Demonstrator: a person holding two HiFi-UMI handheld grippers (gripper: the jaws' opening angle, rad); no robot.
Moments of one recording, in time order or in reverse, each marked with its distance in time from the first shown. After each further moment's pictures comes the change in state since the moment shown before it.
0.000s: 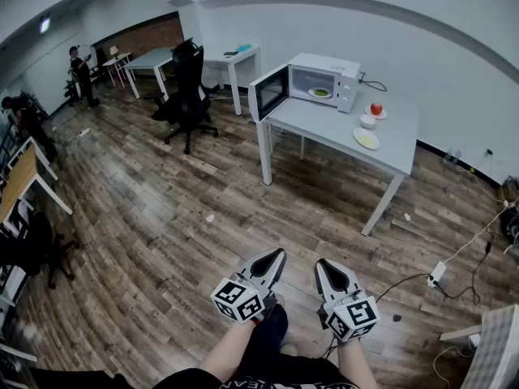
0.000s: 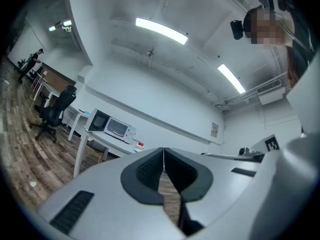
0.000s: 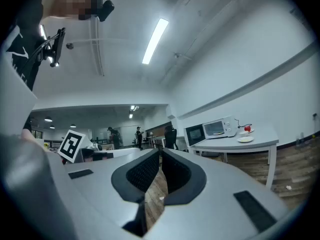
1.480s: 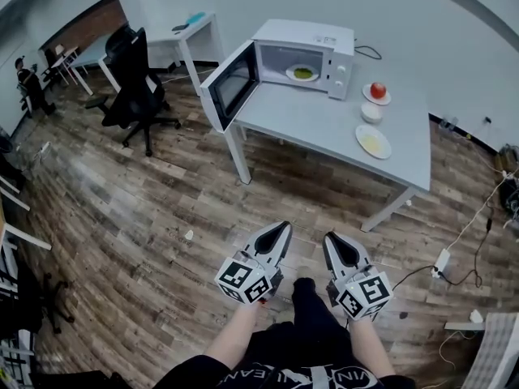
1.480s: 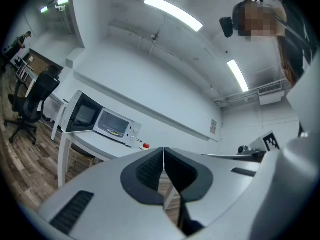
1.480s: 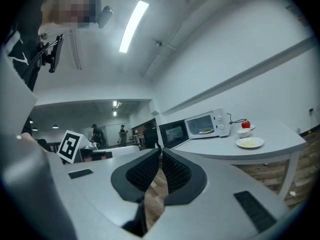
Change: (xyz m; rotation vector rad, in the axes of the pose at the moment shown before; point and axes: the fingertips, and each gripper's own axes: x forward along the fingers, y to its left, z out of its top) left arm 0.295 0.237 0.039 0.004 0.054 -0.105; right arm 0.282 -0.242 0.020 0.042 0.026 -0.124
